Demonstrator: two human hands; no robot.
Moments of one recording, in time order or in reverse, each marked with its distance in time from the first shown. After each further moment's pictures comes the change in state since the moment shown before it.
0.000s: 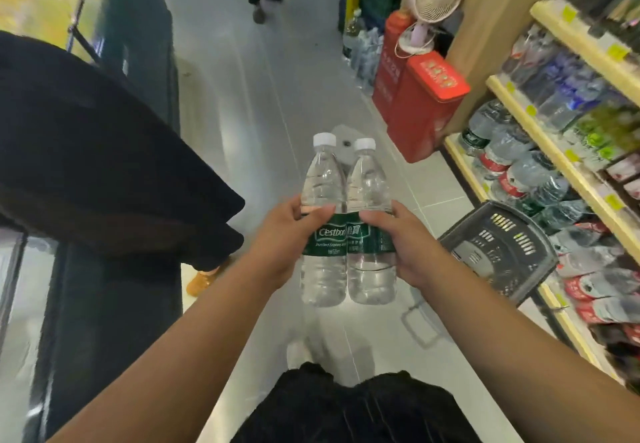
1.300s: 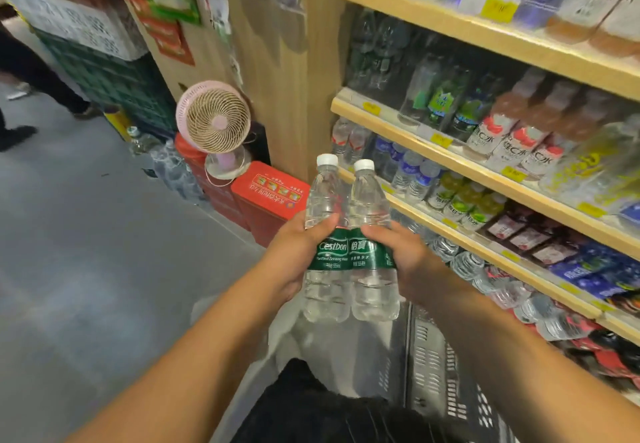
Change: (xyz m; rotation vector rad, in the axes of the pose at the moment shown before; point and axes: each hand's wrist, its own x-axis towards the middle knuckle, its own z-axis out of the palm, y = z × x) left_hand 0.577 0.217 0.370 0.213 -0.635 -0.182; right_hand 0.371 -0.354 -0.293 0.334 0.517 -0.202
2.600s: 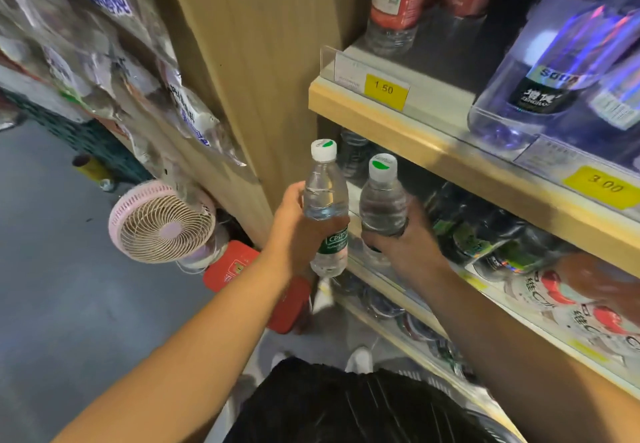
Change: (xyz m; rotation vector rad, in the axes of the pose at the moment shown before) left_hand 0.366 0.169 0.055 0.320 0.196 0.225; right_hand 0.320 -0.215 -0.064 -0.508 0.247 -0.302
